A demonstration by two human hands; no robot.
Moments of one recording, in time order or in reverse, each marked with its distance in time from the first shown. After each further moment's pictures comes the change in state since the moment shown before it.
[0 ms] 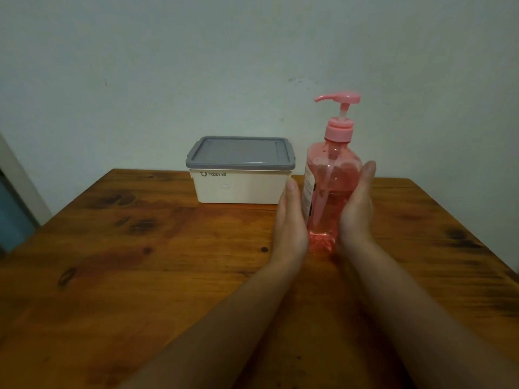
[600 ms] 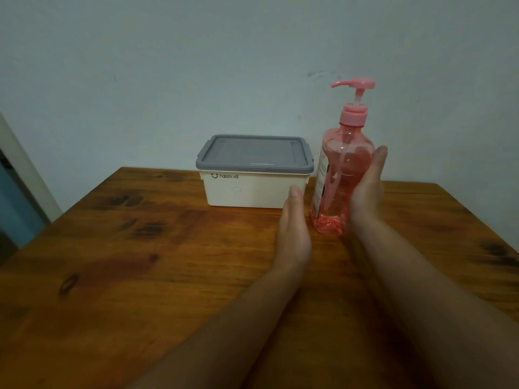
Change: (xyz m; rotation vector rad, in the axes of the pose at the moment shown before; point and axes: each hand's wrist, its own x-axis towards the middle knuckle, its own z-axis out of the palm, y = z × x) left_hand 0.026 -0.011 -0.017 -0.013 0.042 -0.098; right_hand 0.054 0.009 0.028 -0.060 0.035 0.012
